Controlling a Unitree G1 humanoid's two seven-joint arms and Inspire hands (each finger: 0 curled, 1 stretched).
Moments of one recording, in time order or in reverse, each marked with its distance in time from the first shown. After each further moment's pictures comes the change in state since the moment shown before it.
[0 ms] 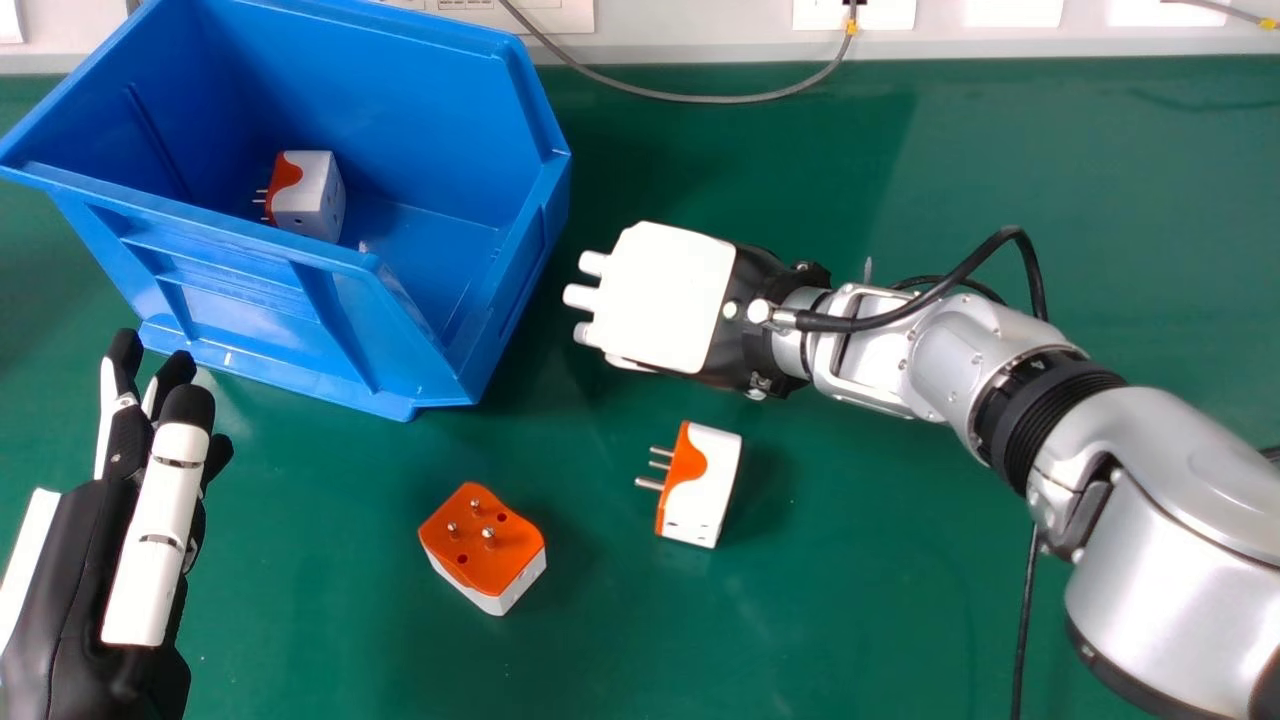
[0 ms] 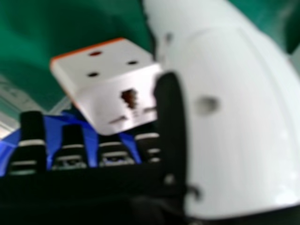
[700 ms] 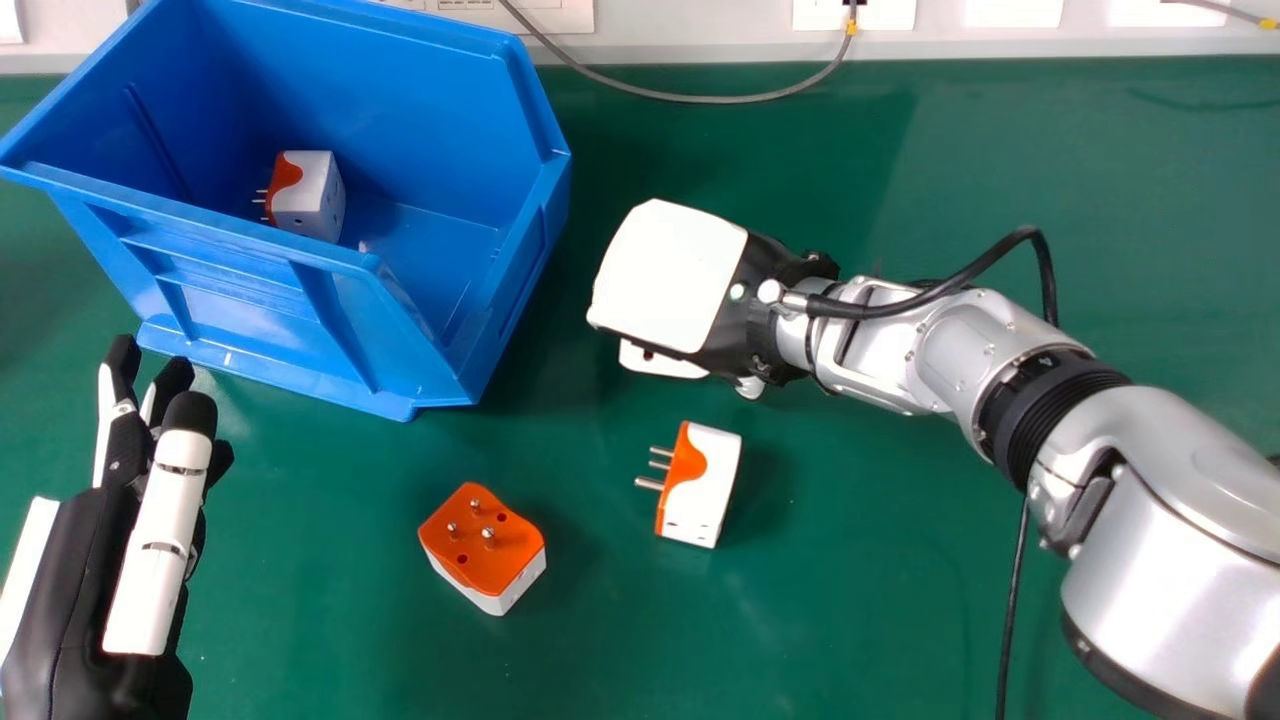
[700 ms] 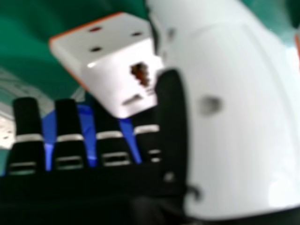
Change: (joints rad) left arm 0.028 -0.017 -0.005 -0.017 0.004 -0.009 0.008; right arm 0.002 0.002 -0.050 0.043 0.074 -0.016 -0.054
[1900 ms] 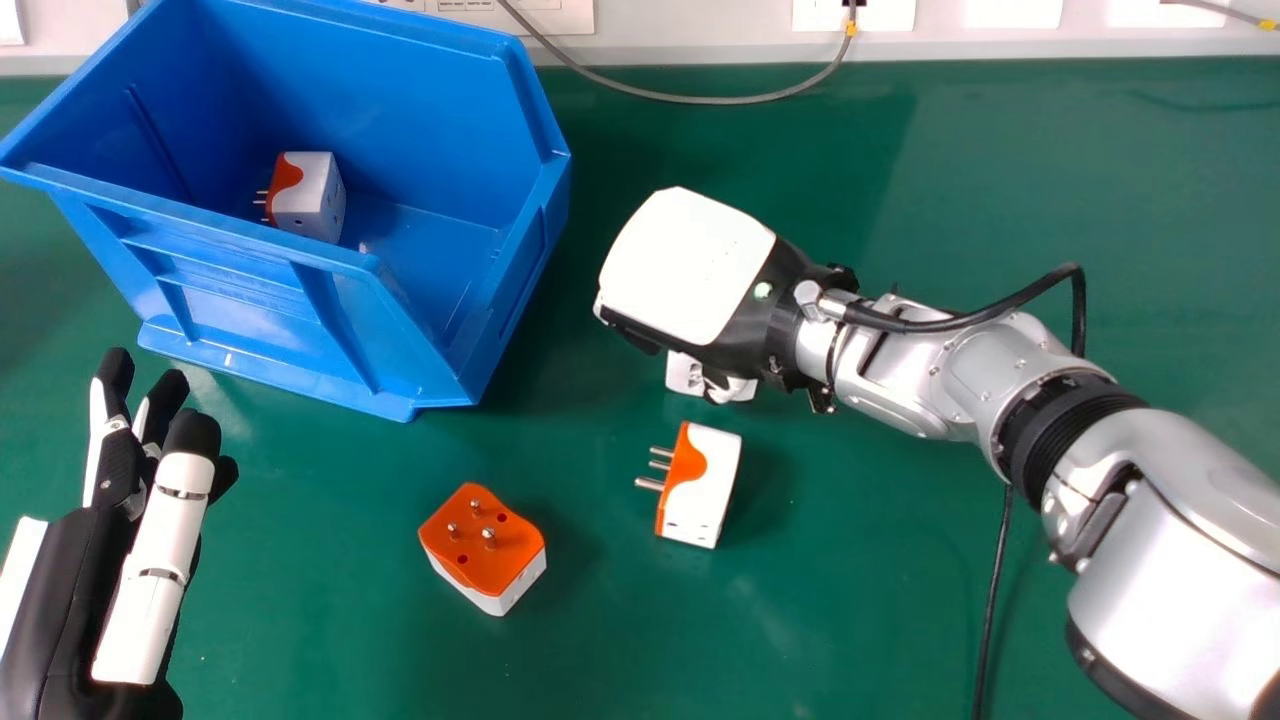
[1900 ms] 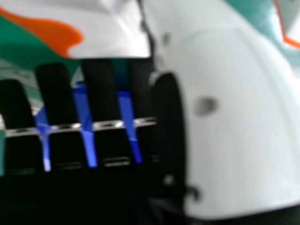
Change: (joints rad) left arm 0.070 -0.003 0.001 -0.052 -0.004 -0.011 -0.012; right arm 0.046 -0.008 -0.087 0.023 0.097 -0.049 -0.096
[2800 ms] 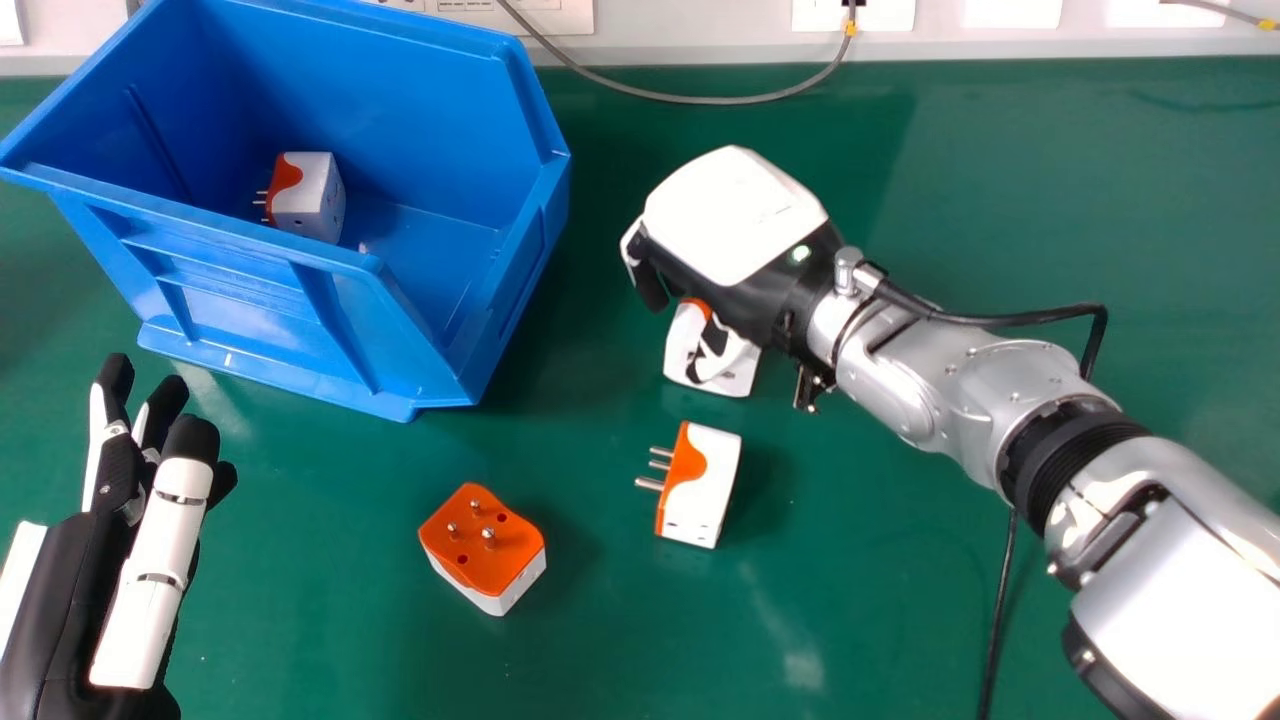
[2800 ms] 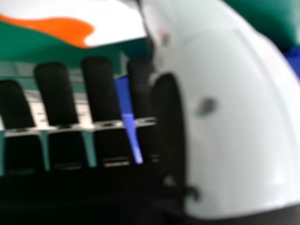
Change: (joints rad) left arm -0.001 0.001 0.007 0.011 -0.001 -0.002 -0.013; right arm 0.062 0.006 -0.246 -0.051 0.262 0.071 0.204
